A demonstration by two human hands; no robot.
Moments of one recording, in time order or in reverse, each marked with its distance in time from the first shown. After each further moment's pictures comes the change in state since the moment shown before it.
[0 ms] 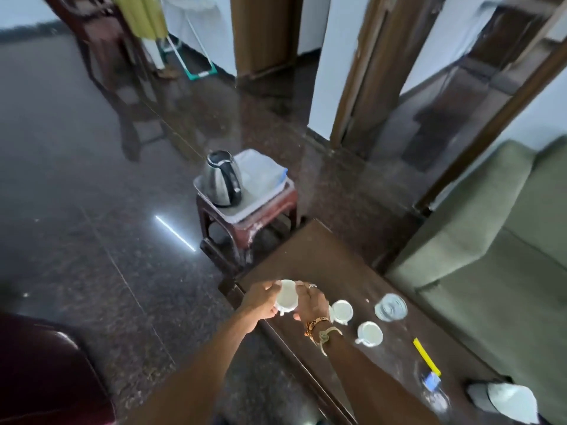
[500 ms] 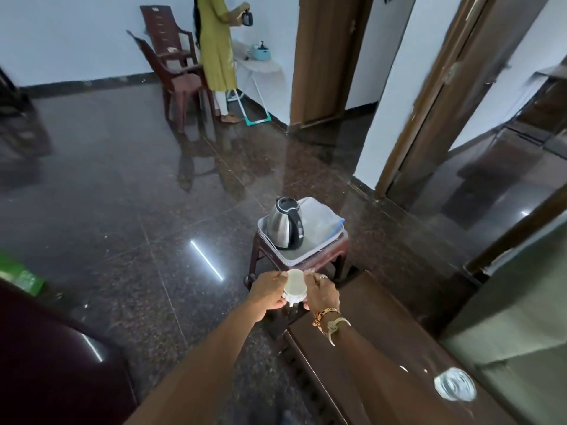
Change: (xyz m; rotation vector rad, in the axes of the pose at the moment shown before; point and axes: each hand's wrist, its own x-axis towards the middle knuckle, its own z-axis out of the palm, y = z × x) left_hand -0.002 0.065 -0.181 -0.082 0.121 0.175; right_hand -0.021 -0.194 0.088 0.040 0.051 -0.190
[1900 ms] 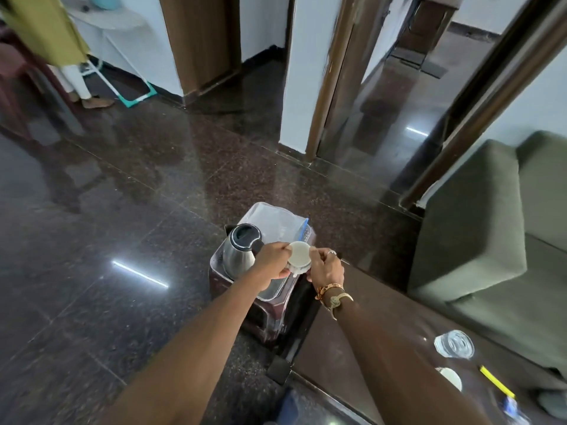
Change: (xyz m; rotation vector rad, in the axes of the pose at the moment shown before) left_hand 0.264 0.142 0.003 0.047 -0.348 -0.061; right_hand 0.200 -0.097 0.015 0.146 0.394 0.285
